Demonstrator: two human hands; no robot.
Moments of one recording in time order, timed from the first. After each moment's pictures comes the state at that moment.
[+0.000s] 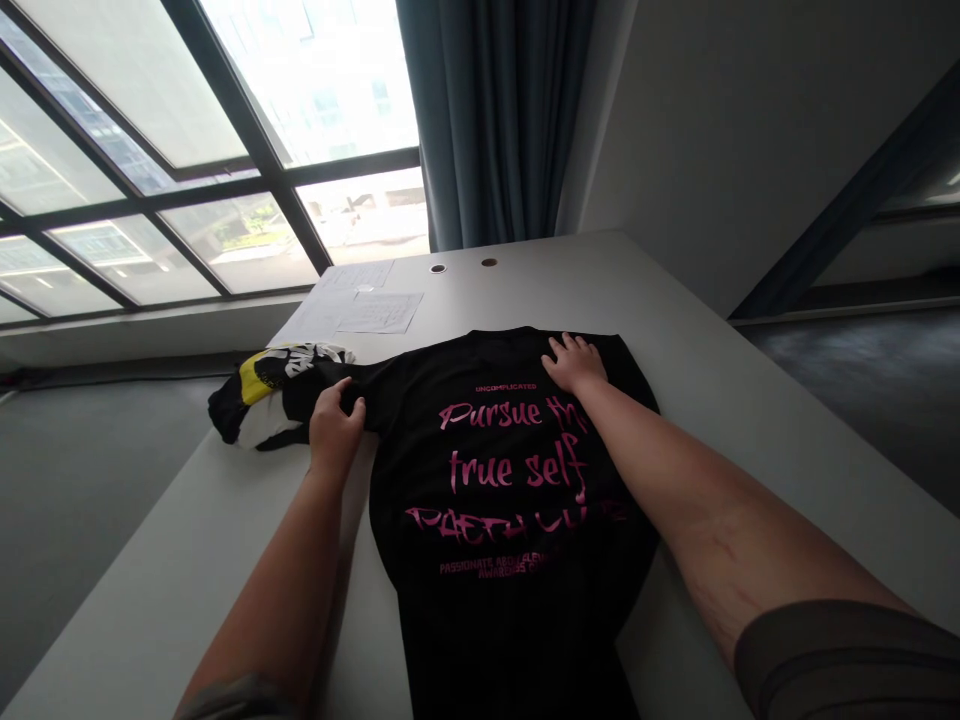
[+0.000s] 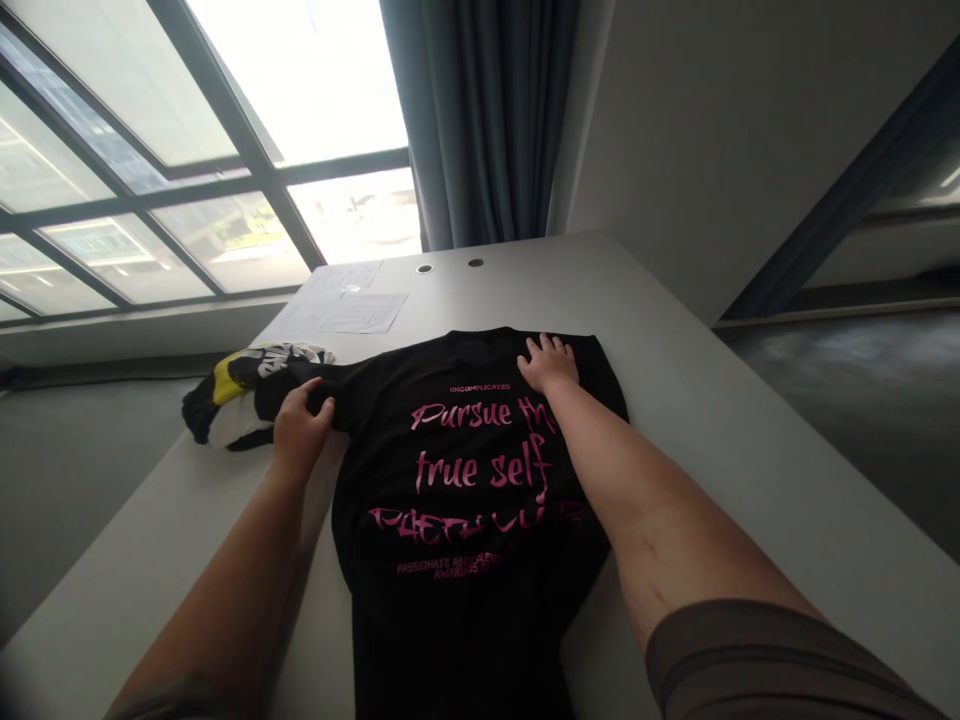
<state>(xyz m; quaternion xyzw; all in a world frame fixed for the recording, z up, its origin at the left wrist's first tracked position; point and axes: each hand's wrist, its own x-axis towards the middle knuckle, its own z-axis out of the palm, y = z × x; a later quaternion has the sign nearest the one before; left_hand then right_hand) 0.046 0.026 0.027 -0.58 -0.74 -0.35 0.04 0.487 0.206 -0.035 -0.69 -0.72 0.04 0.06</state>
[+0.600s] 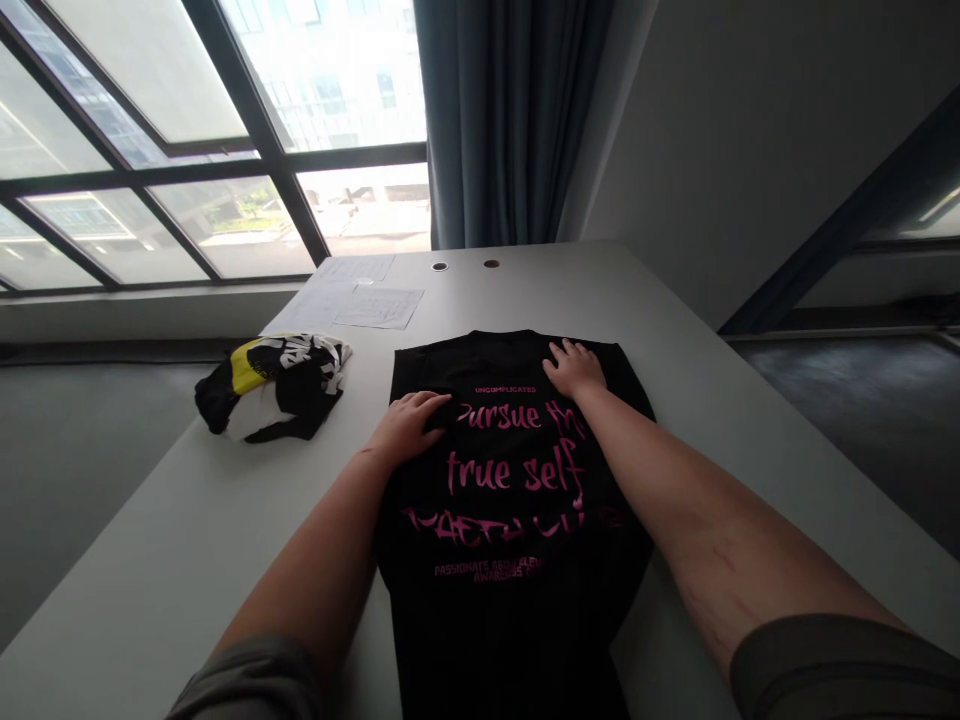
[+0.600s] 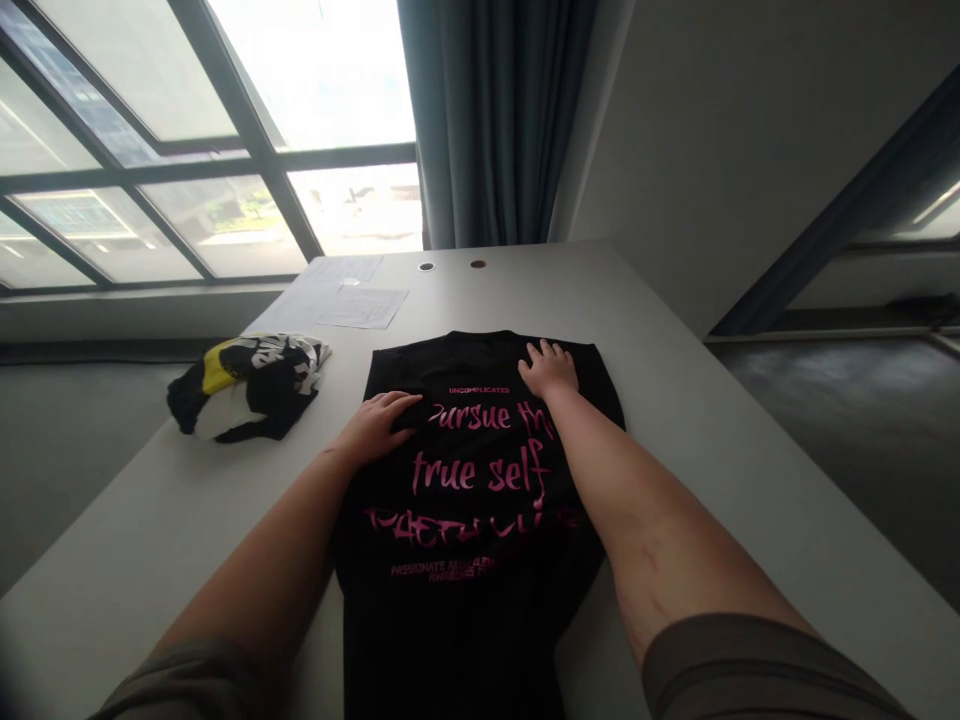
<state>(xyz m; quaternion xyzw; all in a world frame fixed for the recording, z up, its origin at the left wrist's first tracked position) 0.125 0.043 0.008 -0.82 -0.54 -0.13 -0.08 0.492 0.210 -0.043 -0.69 -0.72 0.02 0.07</state>
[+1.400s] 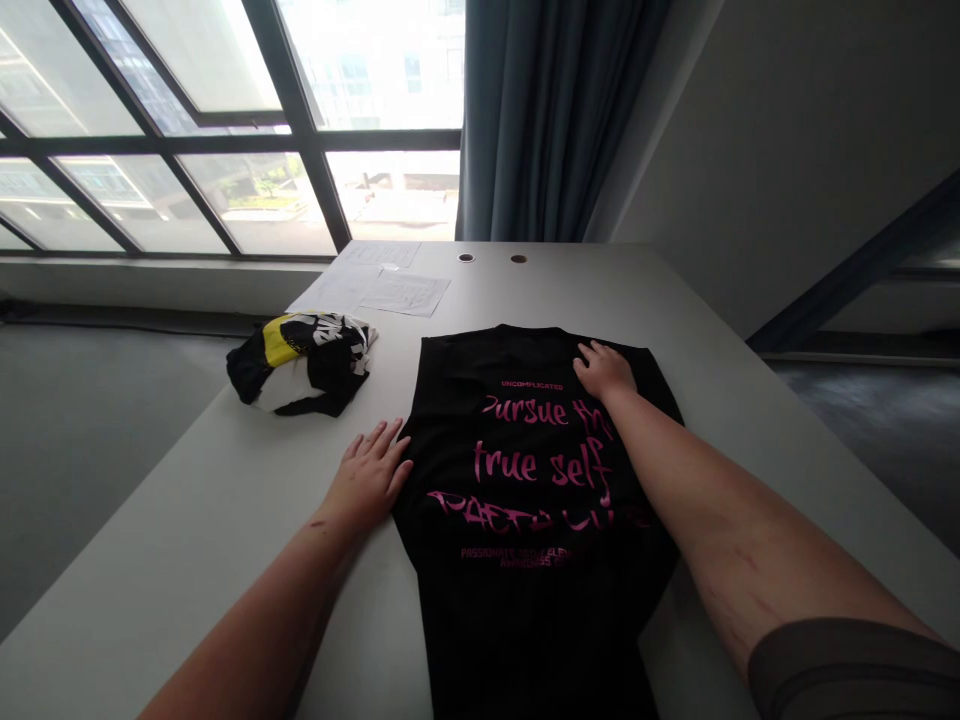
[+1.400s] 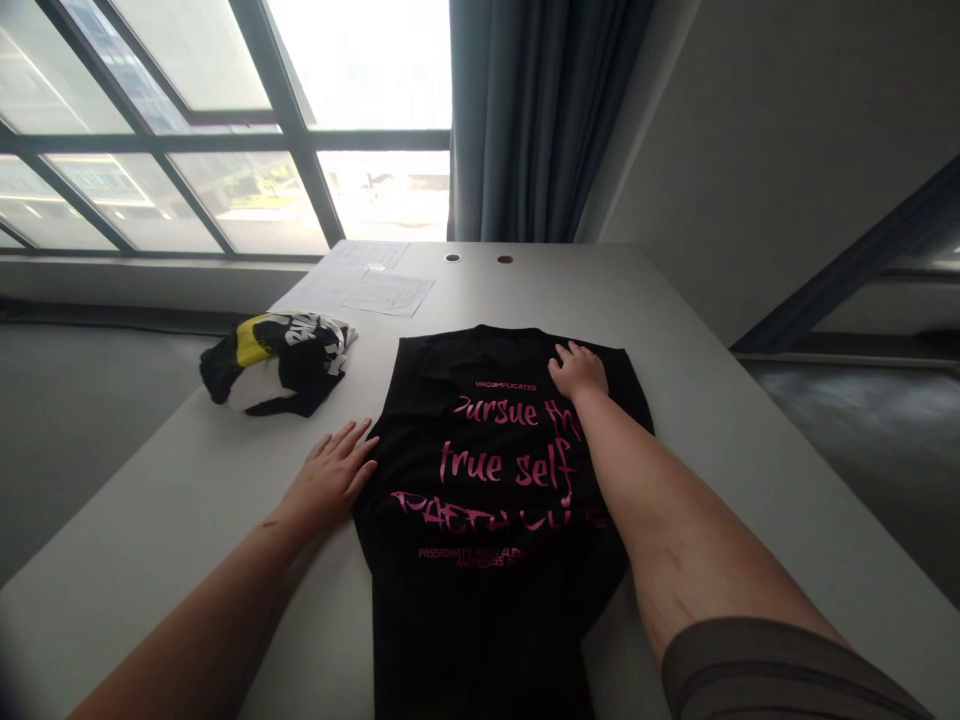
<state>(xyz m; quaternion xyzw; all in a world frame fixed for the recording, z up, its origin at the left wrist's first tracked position) 0.065 -0.083 -0.007 -0.74 -0.66 -0.08 -0.03 0.499 0.212 -0.042 -0.68 -0.73 -0.01 0.08</state>
